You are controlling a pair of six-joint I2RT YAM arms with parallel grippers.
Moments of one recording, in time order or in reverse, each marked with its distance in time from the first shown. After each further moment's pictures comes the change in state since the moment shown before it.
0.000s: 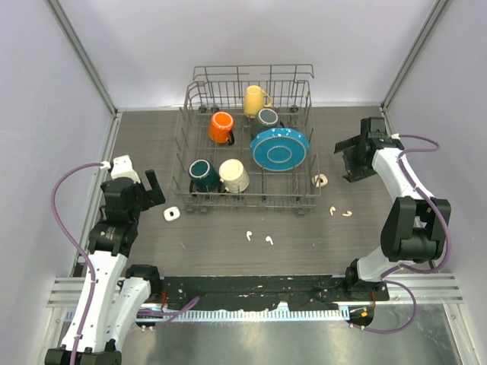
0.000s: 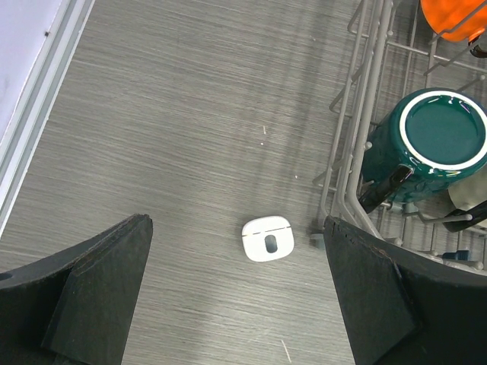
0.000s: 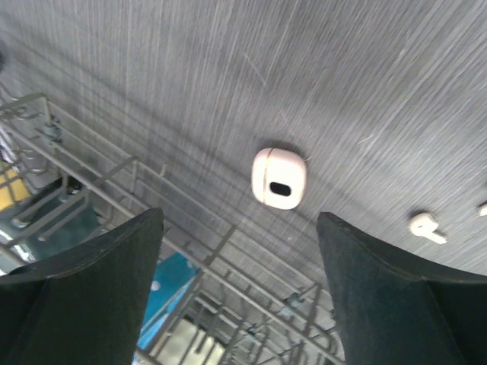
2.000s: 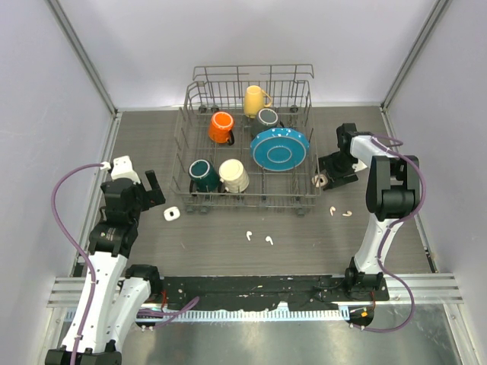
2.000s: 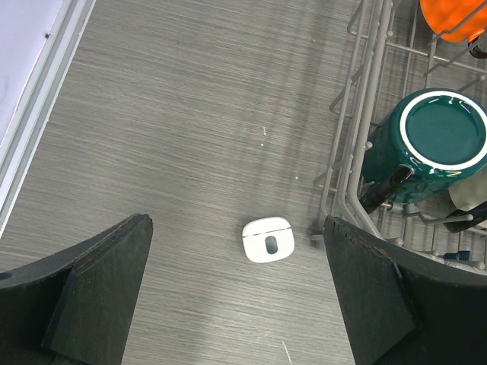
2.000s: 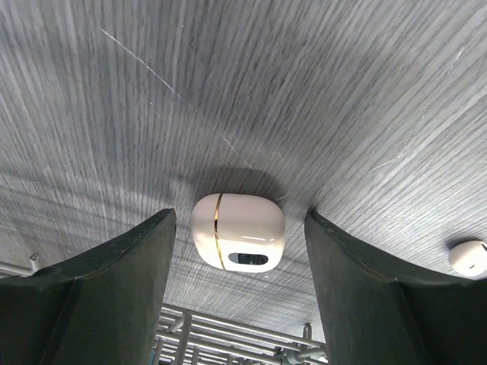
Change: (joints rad) left arm 0.000 -0.008 -0.011 0.012 0.001 0.004; right arm 0.067 0.420 0.160 -0.111 -0.096 0.085
